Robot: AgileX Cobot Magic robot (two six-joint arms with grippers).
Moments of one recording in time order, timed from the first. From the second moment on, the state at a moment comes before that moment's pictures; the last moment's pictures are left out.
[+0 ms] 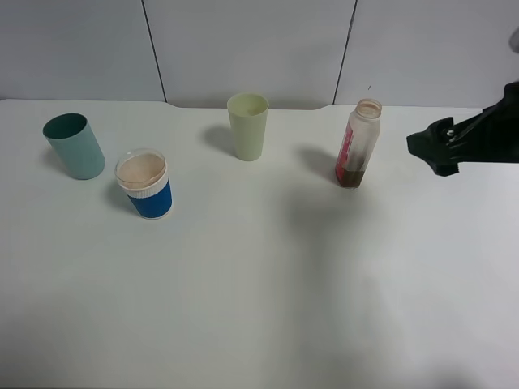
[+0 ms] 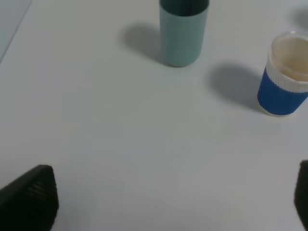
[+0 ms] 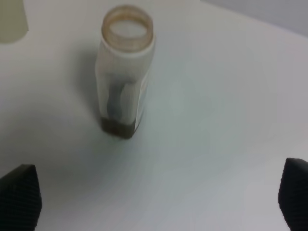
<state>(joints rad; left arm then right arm) 0.07 0.00 -0.51 0.00 1.05 -0.01 0.25 1.03 -0.54 -0.11 0.23 -0.08</state>
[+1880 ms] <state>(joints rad) 0.07 0.00 -0.51 0.00 1.05 -0.01 0.25 1.54 -0.54 -0.05 -0.20 -0.03</state>
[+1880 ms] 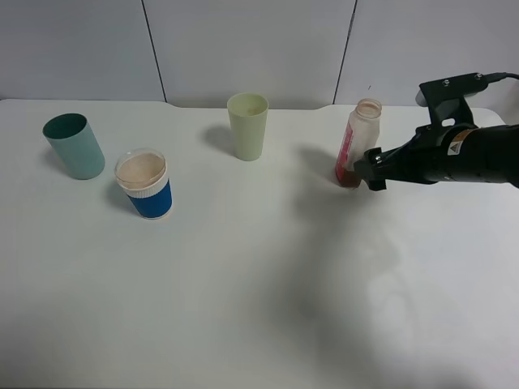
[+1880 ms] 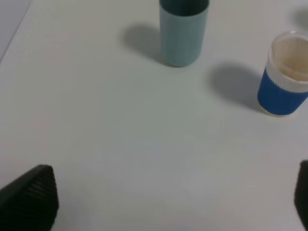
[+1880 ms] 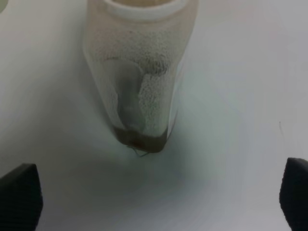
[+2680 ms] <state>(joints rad) 0.07 0.00 -0.51 0.00 1.05 -0.01 0.25 1.63 -0.49 -0.05 -0.44 -0.03</state>
